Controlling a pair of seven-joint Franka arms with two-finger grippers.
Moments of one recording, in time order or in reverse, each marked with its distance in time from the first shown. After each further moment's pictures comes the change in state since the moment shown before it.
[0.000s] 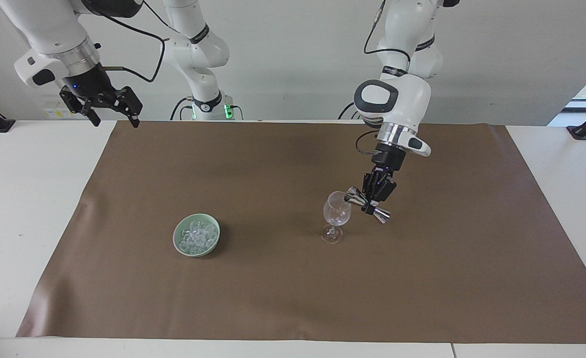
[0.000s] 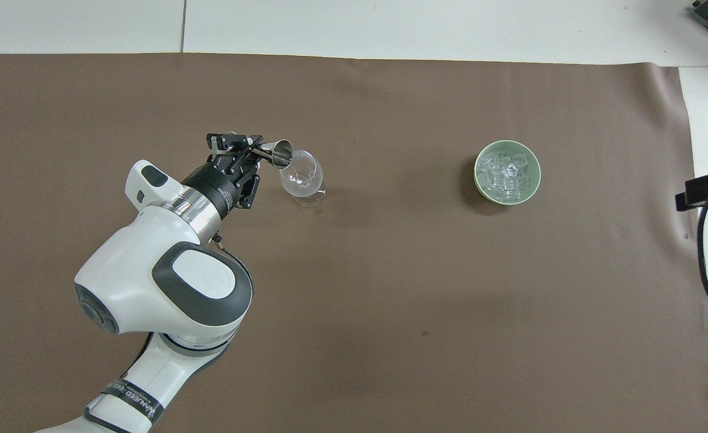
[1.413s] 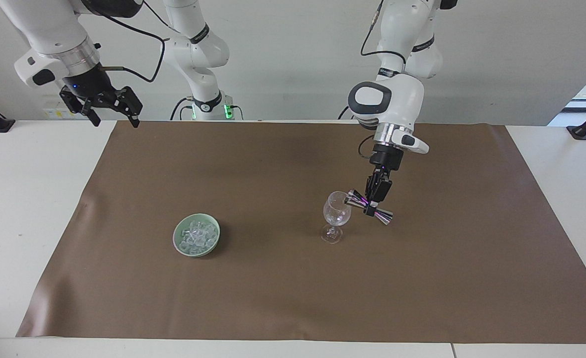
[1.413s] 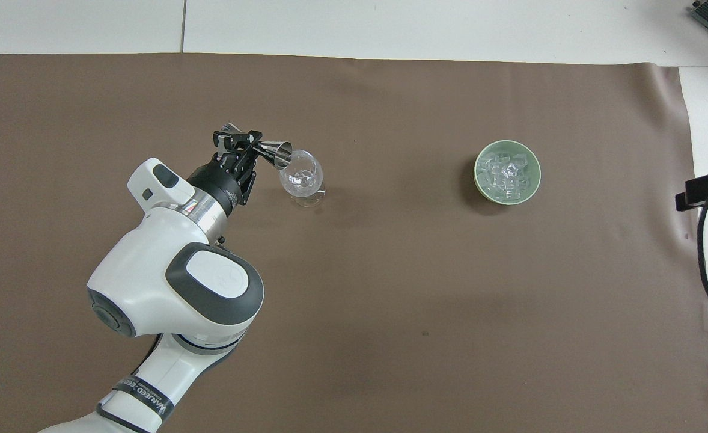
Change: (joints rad) left arm -0.012 0.023 -0.008 0.022 0.000 0.074 0.172; right arm 0.000 0.000 0.000 0.000 0.000 0.000 0.000
